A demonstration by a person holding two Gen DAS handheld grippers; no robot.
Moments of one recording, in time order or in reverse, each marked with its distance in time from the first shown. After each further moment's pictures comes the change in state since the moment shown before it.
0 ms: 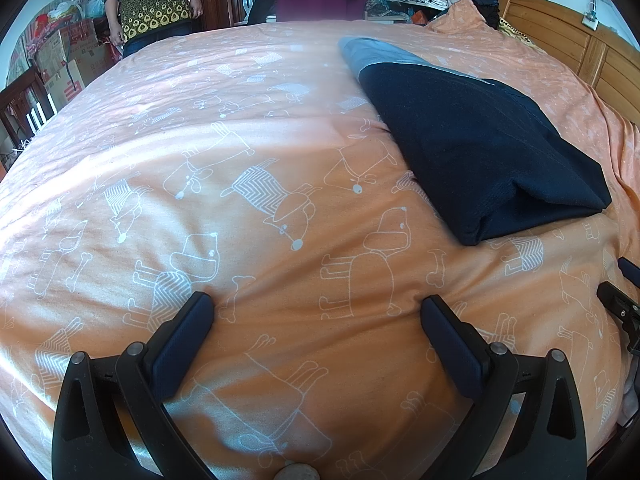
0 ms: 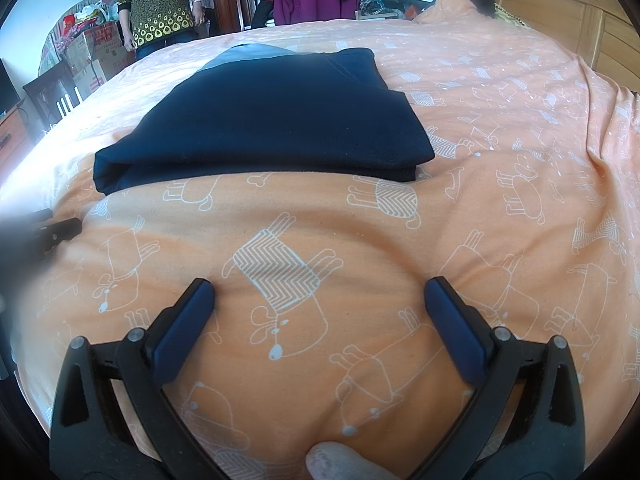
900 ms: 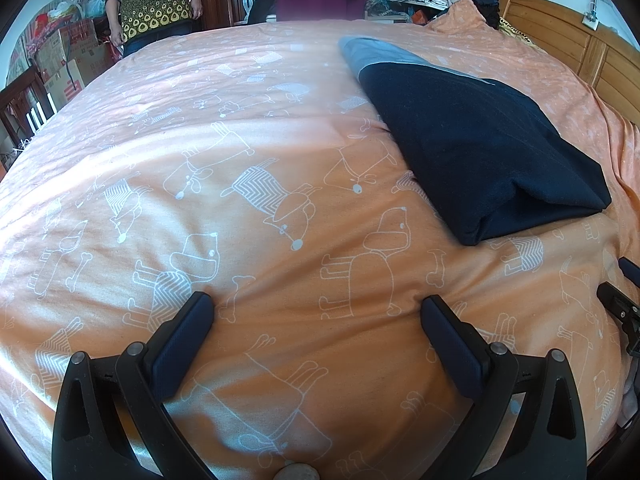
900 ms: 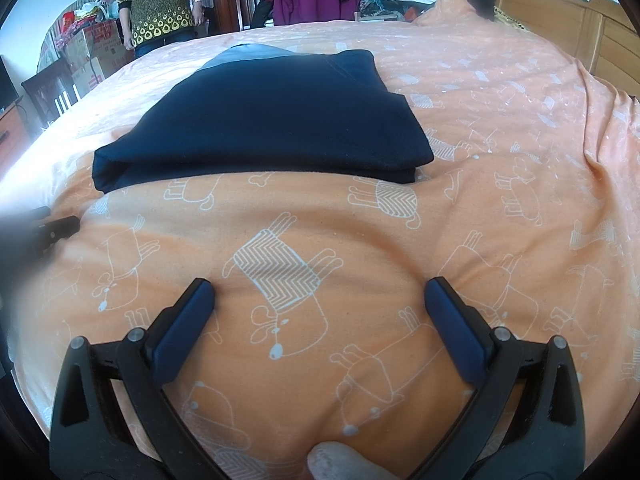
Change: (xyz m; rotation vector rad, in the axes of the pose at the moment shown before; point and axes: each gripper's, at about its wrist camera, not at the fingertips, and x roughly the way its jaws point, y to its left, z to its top) left arm 0.000 -0.001 0.000 0.001 0.003 0.006; right arm 0.000 0.002 0.001 -0.007 -0.004 -0.016
